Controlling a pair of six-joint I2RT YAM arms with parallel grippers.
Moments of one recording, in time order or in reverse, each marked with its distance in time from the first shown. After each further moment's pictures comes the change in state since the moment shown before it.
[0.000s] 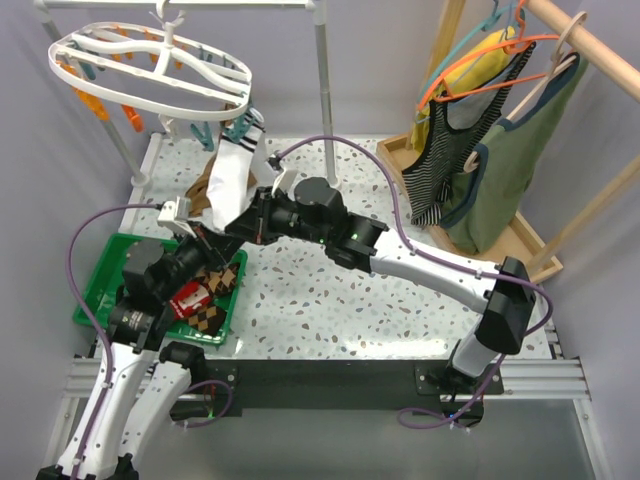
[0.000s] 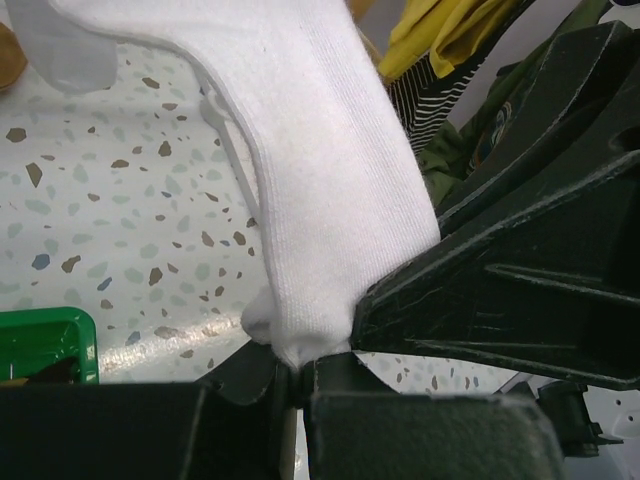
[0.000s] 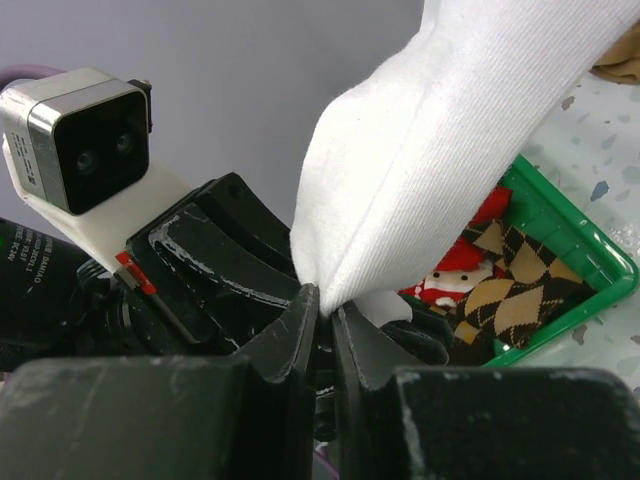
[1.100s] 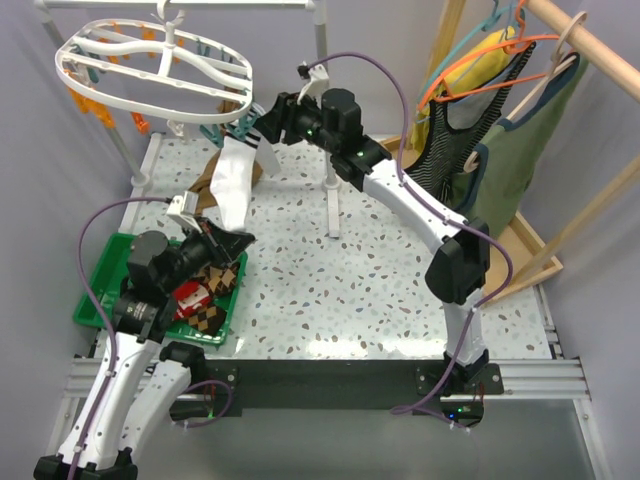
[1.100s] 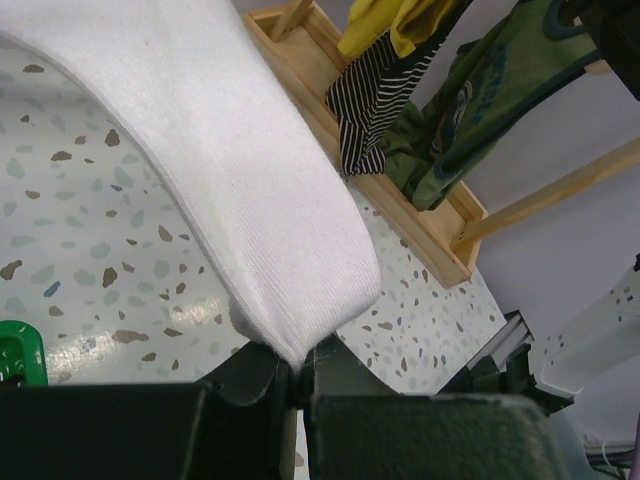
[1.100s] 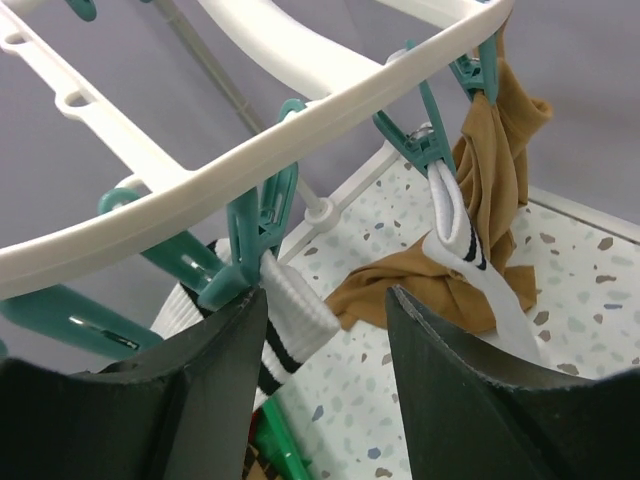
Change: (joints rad) left arm 0.000 0.055 0.000 0.056 0.102 -0.036; right arm -0.378 0.367 0.550 -0.047 -0.062 -0.342
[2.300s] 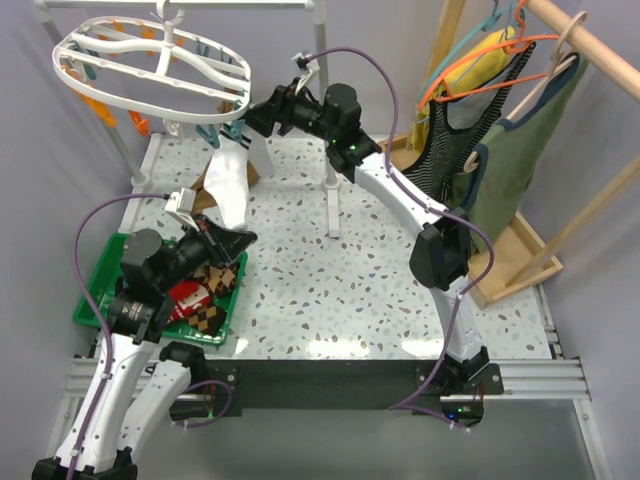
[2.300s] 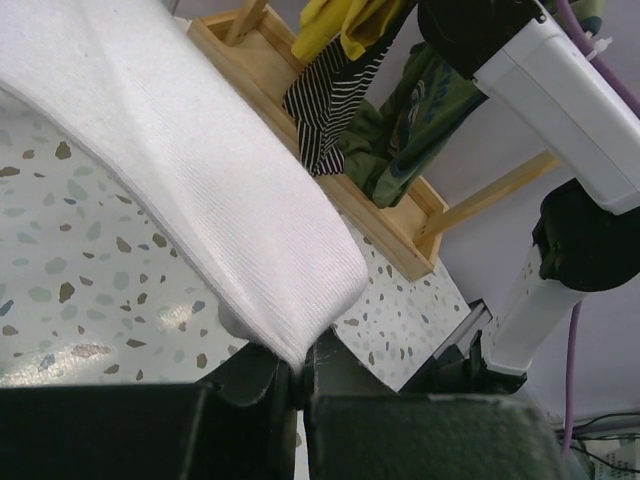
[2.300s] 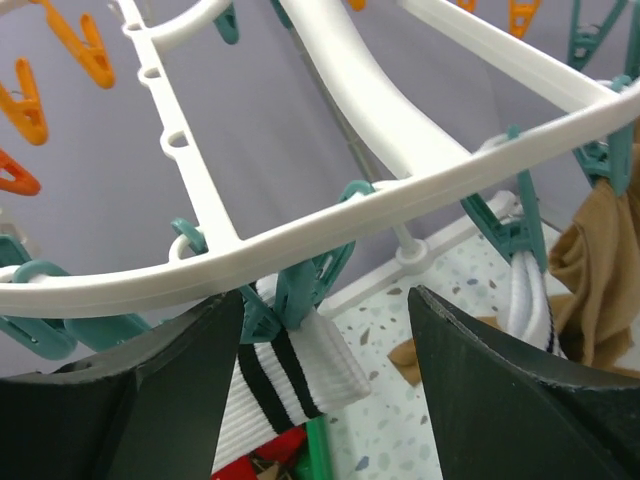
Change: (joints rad) left arm 0.000 0.009 0.049 0.003 0.074 -0.033; right arm -0.048 0.181 0.149 0.230 -0.293 0.115
